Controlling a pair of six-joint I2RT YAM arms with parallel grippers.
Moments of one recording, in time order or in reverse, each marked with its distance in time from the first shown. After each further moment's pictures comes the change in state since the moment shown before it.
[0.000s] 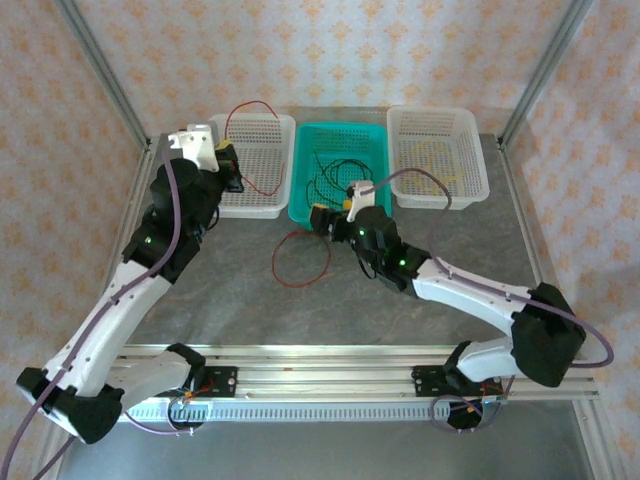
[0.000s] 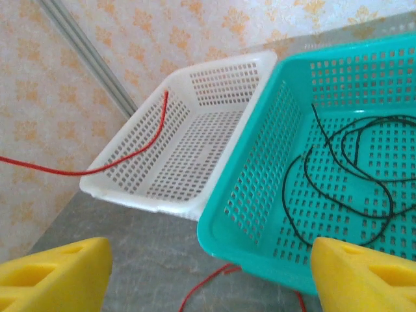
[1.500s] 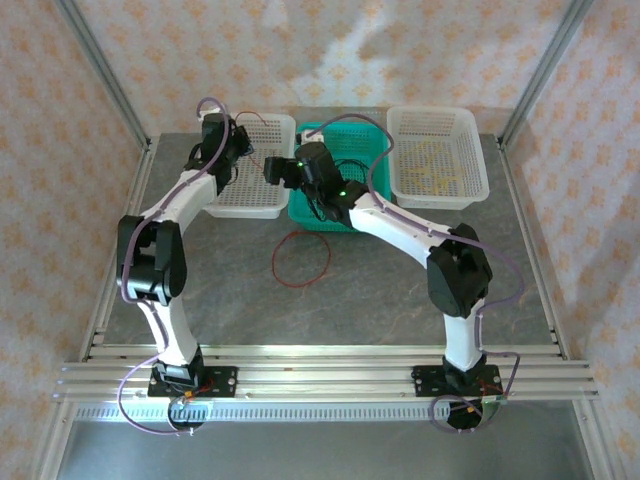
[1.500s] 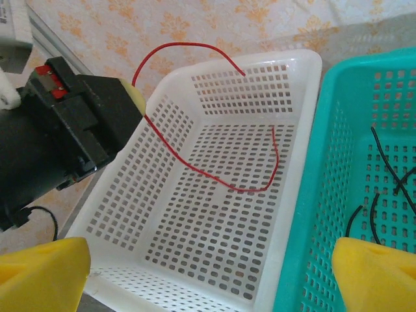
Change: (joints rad) left arm 0.293 0.835 0.310 0.165 0.176 -0.252; right arm -0.052 0.585 0.770 -0.325 -0.064 0.048
